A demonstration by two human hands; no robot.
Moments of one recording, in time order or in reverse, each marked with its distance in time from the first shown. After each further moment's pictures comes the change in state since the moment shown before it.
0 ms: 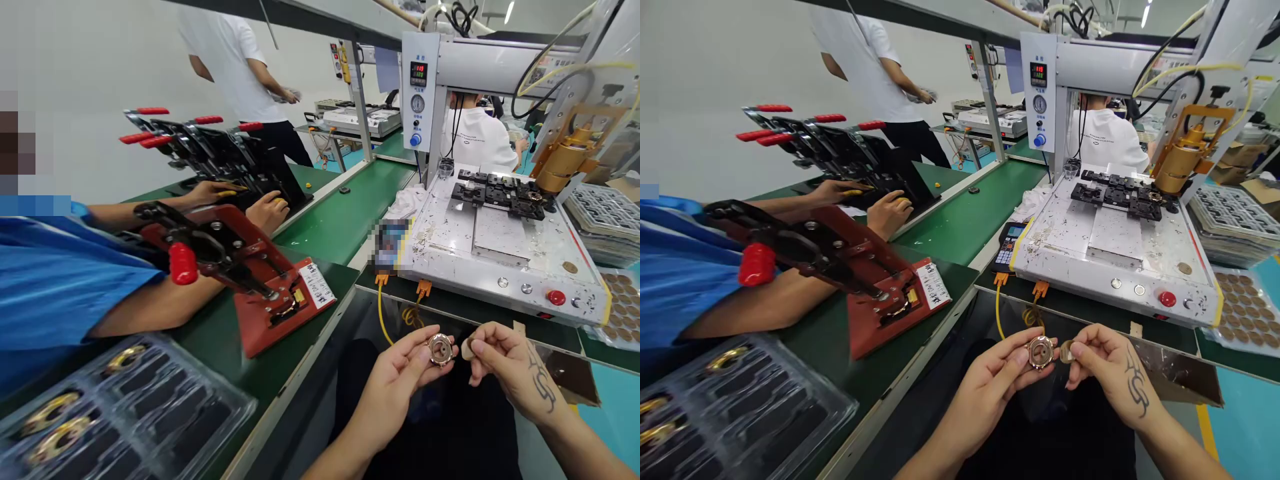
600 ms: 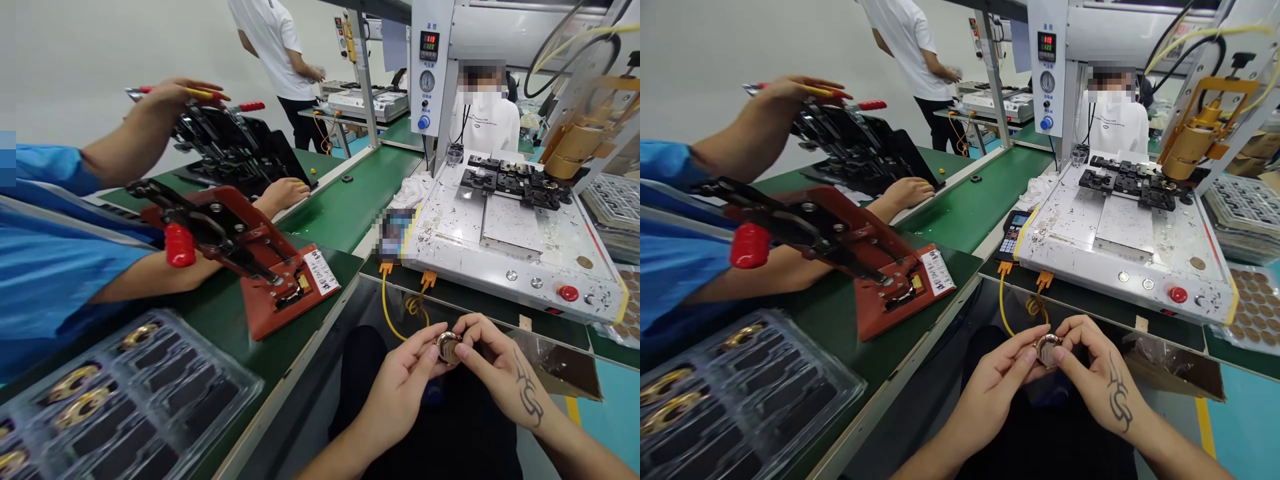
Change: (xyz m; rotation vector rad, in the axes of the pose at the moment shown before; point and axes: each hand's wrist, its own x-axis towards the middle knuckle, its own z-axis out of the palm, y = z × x) left_hand -0.006 -0.010 0.004 0.082 0.026 0.038; right_hand -0.001 -0.011 0.024 -0.426 -0.057 -0.200
